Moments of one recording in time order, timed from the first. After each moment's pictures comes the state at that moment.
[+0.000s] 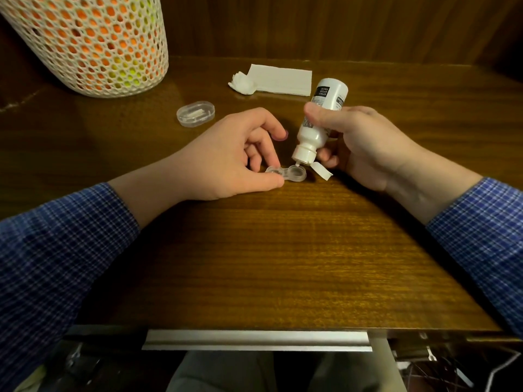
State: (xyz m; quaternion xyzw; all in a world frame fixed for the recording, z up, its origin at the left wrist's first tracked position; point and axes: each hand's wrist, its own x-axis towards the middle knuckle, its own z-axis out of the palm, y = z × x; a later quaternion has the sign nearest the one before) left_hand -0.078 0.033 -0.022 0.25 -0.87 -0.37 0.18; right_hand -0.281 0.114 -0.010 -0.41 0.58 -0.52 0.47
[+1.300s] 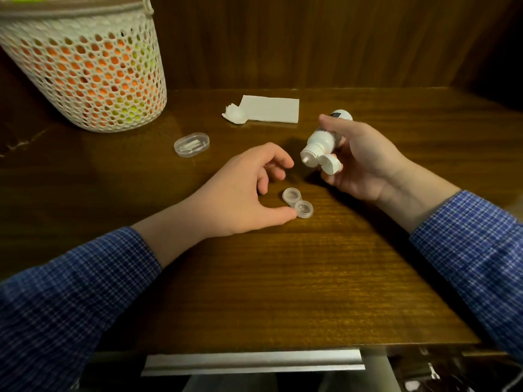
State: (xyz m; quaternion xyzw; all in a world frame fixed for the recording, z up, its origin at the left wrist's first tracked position) left_hand -0.096 0.055 -0.021 0.26 -0.89 -0.33 0.20; right_hand -0.304 0.110 -0.001 -0.25 0.55 -0.58 0.54
